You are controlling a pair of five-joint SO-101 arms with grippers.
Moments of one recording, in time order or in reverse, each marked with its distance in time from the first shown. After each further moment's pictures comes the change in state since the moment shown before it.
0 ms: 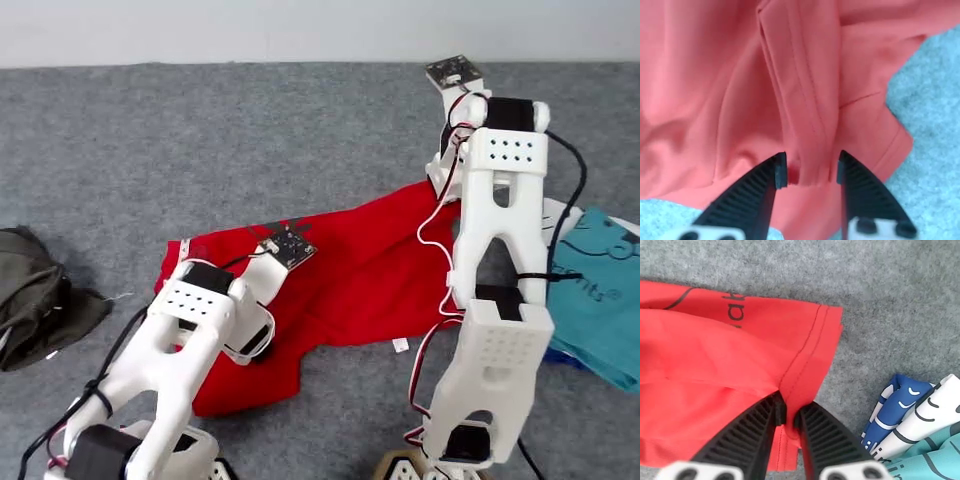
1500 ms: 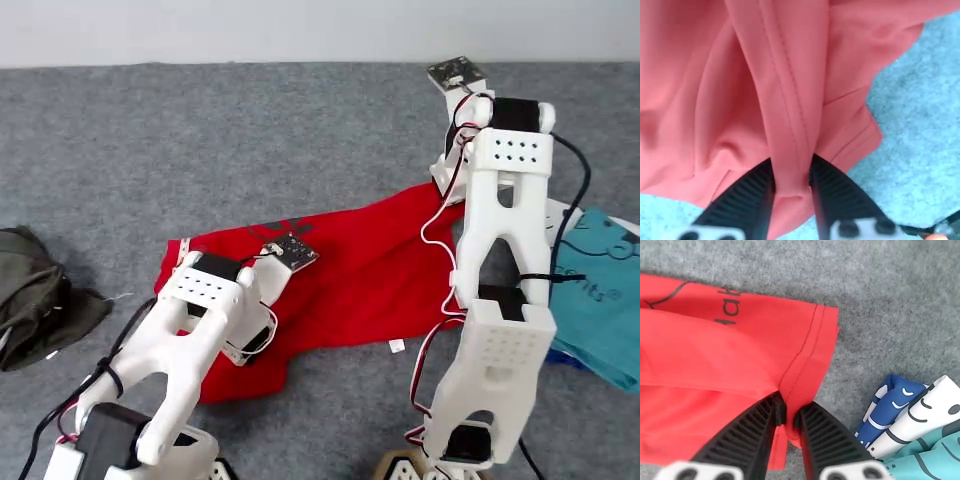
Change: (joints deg) left arm 0.3 6.0 -4.6 5.9 0.1; right arm 0.8 0.0 0.0 0.0 2.7
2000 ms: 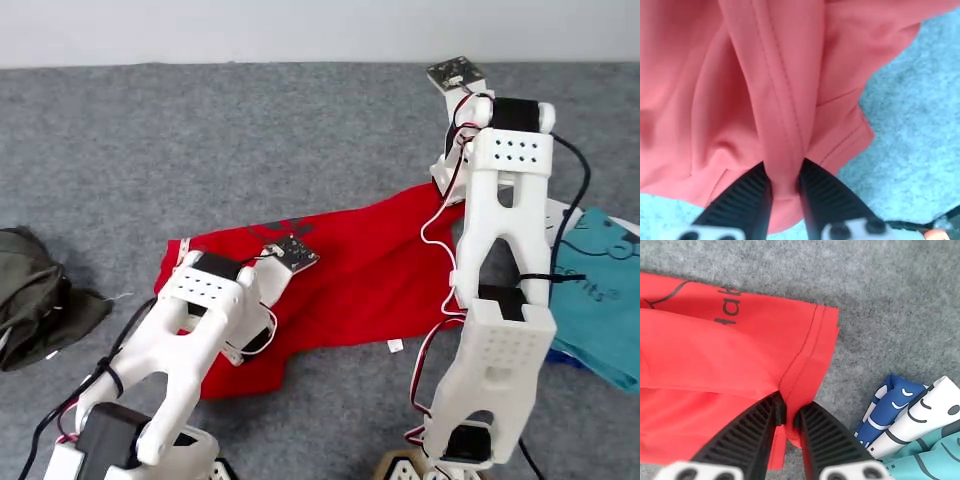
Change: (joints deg) left arm 0.0 0.1 -0.9 1.5 -1.0; right arm 0.0 0.0 0.0 0.0 0.1
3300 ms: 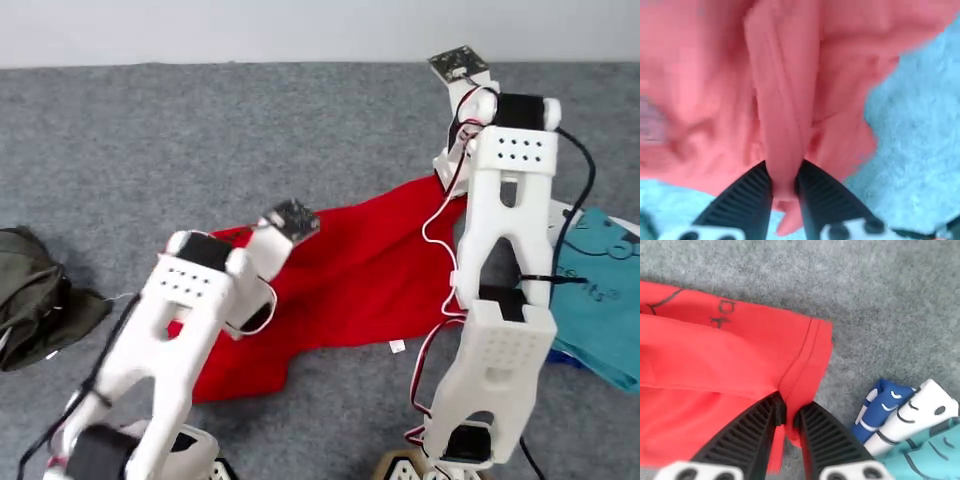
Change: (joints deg) left arm -0.2 -8.1 -11.1 6.0 -0.6; right arm 0.0 -1.2 -4.5 1.8 0.1
